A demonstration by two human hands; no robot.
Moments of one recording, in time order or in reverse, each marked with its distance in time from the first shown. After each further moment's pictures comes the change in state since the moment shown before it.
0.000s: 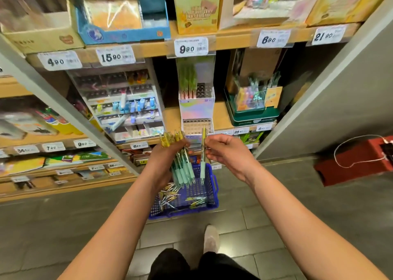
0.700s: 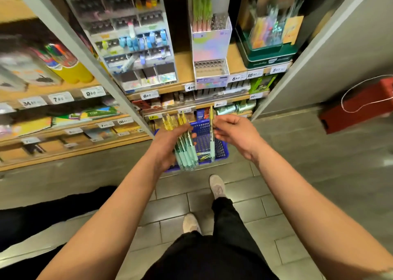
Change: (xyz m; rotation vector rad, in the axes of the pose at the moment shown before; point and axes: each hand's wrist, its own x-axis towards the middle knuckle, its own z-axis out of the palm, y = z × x) left_hand -0.047 -0.083 -0.108 -0.006 -0.041 -0.217; right_hand -0.052 0.123 0.053 -0.024 0.099 0.070
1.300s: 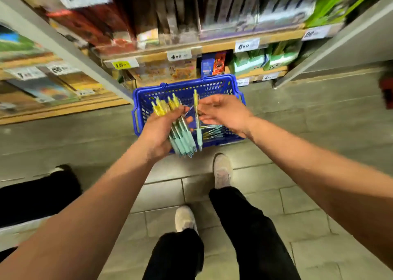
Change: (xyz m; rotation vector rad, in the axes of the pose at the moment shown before) left_hand 0.321 -0.193 -0.093 -0.119 0.131 -0.062; right_hand 0.296 0.265 -0.039 -0.155 -0.197 0.172
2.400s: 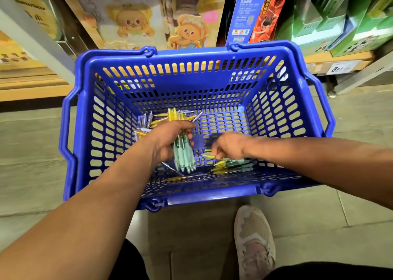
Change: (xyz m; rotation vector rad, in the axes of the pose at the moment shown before) left_hand 0.358 -0.156 -0.103 0.271 -0.055 -0.192; right_hand 0.339 0.303 -0.076 -1.507 -0.351 0.002
